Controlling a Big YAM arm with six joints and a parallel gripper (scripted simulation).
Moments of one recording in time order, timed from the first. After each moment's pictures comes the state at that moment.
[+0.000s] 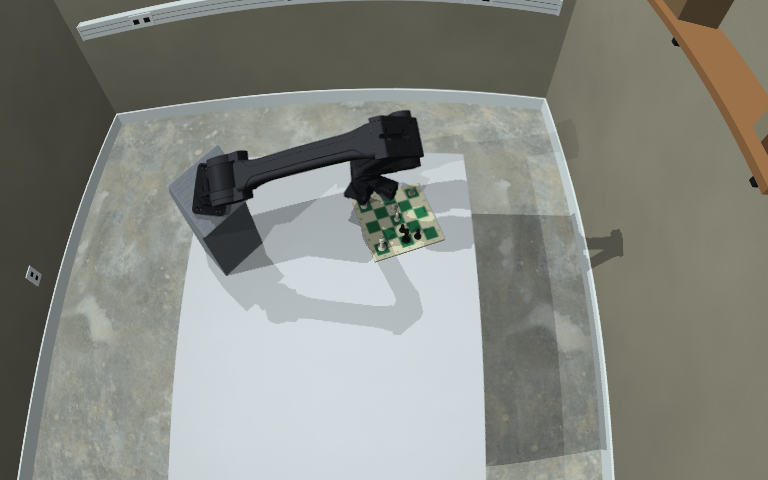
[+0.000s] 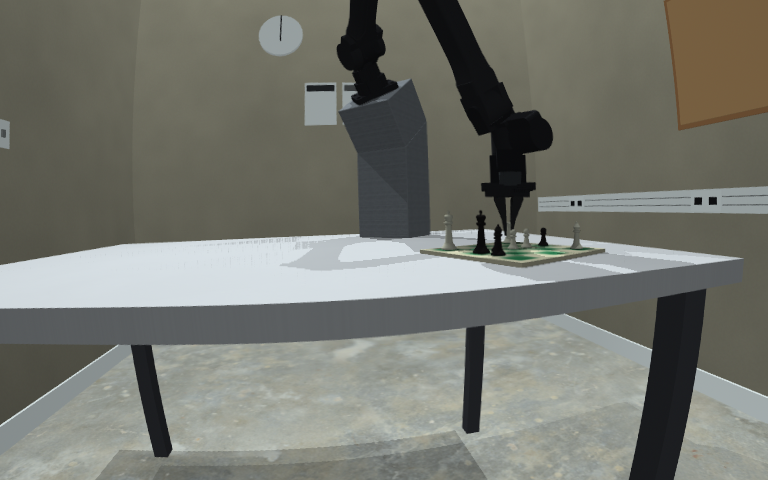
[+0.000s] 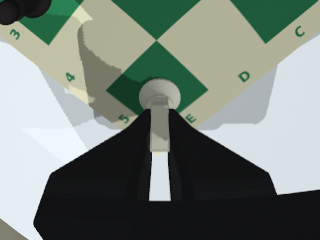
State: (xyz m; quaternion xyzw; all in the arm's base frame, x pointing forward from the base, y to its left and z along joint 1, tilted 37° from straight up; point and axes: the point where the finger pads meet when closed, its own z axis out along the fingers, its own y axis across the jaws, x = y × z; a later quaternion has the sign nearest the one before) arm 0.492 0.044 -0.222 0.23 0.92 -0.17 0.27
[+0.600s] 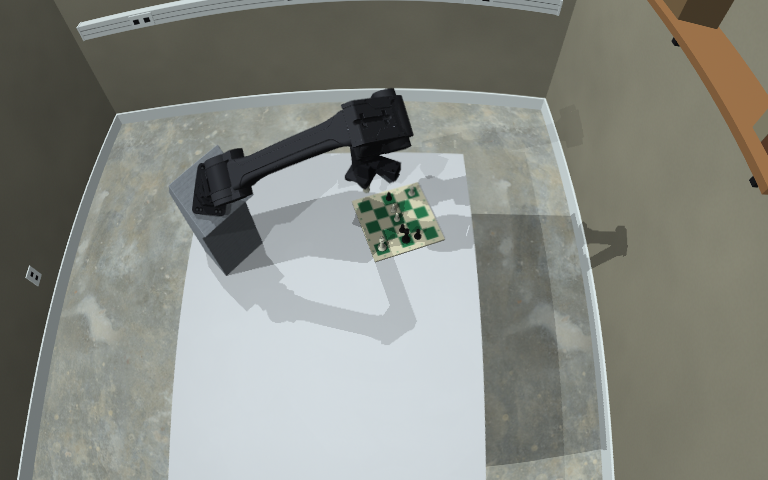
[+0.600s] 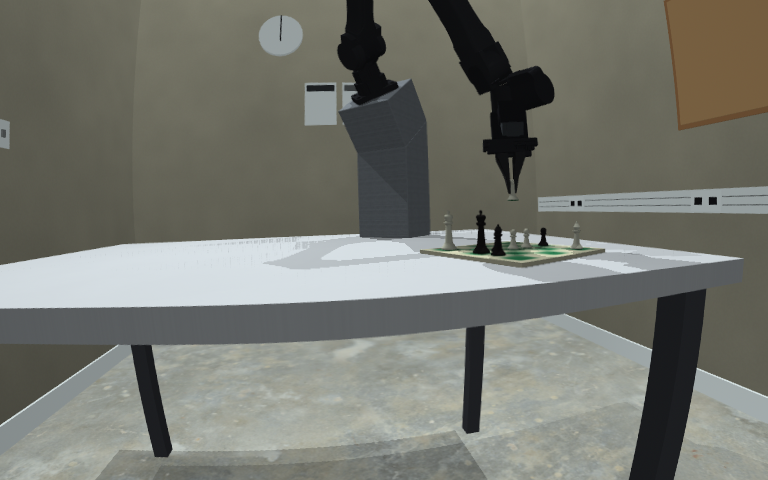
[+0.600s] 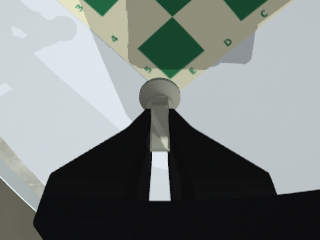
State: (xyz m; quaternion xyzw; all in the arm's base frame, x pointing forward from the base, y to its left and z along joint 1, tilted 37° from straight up) arm 0.467 0.084 -0.156 0.21 0.92 -0.16 0.28
